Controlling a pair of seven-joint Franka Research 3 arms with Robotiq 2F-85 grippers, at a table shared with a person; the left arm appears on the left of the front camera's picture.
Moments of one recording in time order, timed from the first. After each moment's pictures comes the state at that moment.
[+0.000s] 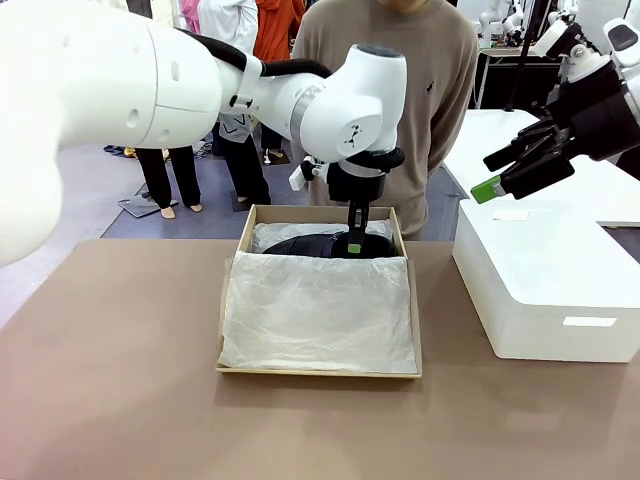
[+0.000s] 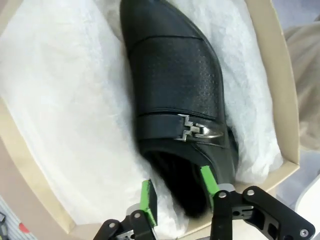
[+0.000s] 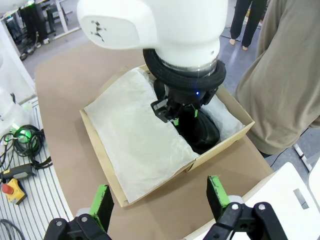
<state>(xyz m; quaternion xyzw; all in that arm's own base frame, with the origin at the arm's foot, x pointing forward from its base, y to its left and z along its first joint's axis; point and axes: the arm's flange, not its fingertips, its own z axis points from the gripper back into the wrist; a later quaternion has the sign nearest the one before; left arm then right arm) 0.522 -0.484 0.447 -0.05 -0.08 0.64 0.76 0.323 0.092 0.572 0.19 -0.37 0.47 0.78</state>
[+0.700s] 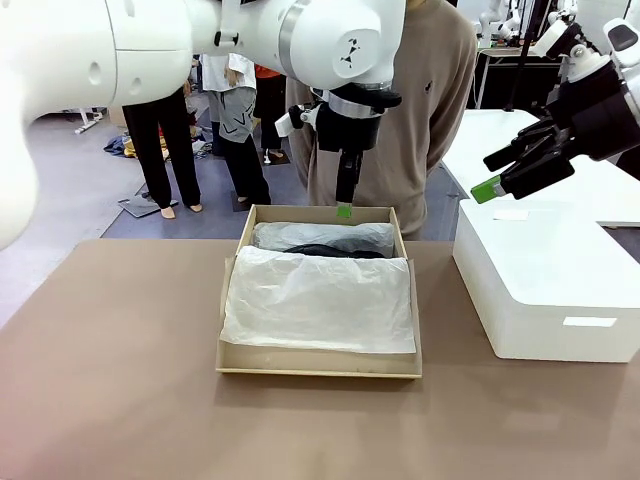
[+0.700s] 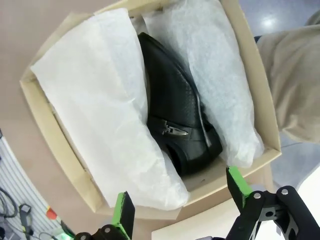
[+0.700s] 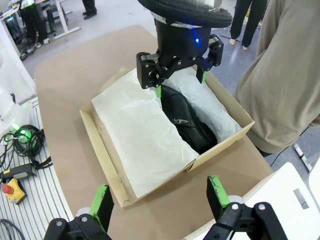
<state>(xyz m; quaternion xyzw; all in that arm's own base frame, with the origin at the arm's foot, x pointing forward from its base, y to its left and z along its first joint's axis) 0.520 -0.463 0.529 -0.03 -0.06 0.63 0.78 0.323 0.092 0.572 0.19 -0.37 0.47 0.78</state>
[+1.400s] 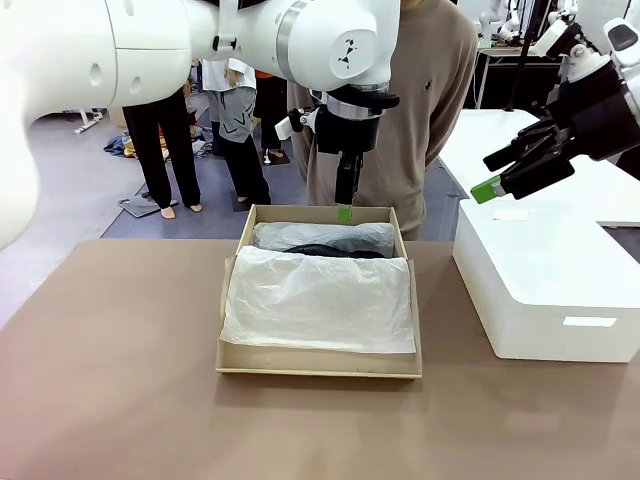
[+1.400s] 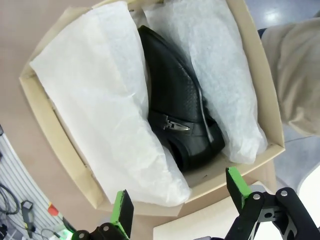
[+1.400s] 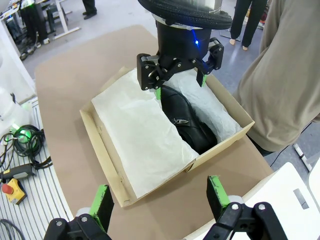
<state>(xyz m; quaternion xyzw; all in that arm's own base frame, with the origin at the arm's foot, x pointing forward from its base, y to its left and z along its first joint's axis) 0.520 -0.465 0.525 -0.03 -0.05 0.61 0.79 0.323 0.092 0.572 0.19 -0.37 0.47 0.78</state>
